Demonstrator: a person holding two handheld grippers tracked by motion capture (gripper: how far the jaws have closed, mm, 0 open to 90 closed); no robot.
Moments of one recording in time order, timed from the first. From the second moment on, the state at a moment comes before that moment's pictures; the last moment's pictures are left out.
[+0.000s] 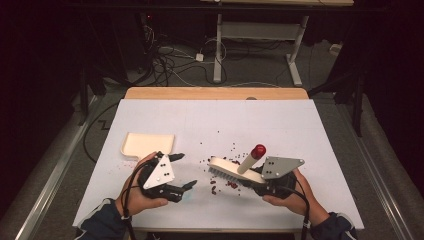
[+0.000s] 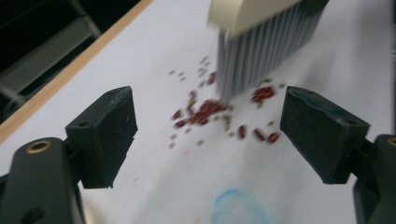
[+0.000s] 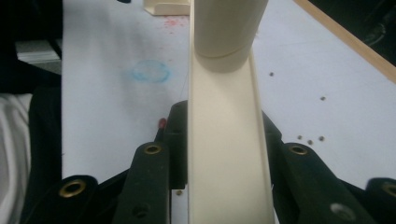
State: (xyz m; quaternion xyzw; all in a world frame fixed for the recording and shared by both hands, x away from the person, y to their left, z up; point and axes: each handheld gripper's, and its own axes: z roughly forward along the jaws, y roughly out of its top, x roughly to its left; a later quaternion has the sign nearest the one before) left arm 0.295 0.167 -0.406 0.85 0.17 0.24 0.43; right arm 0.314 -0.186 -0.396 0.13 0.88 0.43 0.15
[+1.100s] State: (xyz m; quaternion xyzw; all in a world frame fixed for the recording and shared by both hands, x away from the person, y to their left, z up) left arm 0.286 0.227 -0.453 0.84 0.29 0.27 0.37; right arm 0.435 -0.211 -0.399 0.26 0.84 0.38 0.28
